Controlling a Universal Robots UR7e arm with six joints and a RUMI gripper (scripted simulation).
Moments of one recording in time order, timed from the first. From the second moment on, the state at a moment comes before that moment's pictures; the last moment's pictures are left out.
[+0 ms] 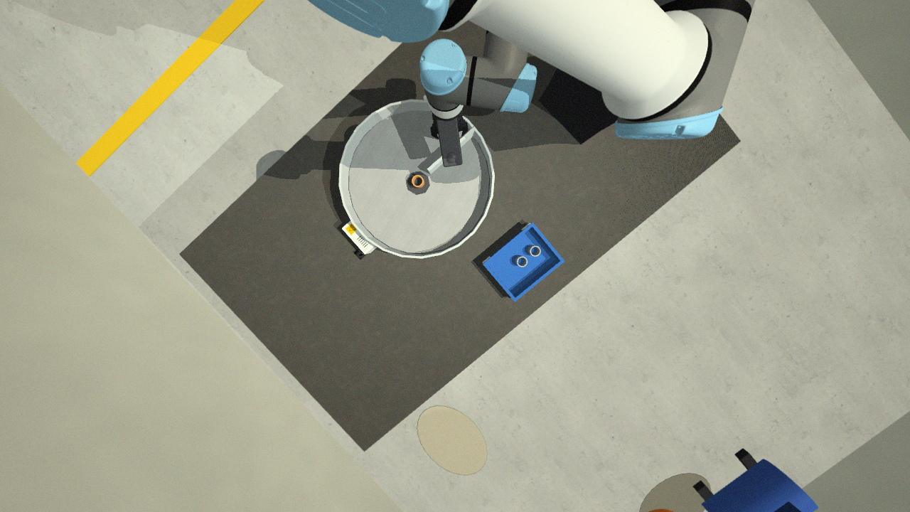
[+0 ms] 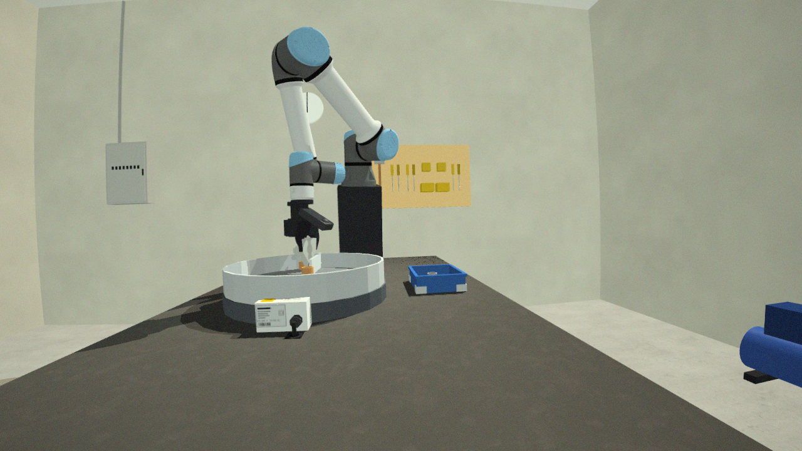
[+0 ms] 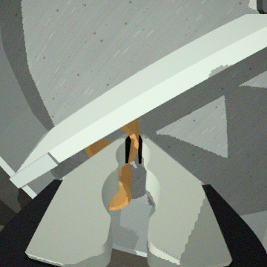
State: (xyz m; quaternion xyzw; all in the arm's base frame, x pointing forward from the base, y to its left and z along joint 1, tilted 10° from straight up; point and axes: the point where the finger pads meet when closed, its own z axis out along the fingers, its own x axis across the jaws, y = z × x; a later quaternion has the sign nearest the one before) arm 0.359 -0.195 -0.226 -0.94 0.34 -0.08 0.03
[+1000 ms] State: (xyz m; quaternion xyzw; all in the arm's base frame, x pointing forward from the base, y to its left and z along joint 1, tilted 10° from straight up) arm 0.357 -0.195 -0.211 -0.94 0.34 -0.08 0.03
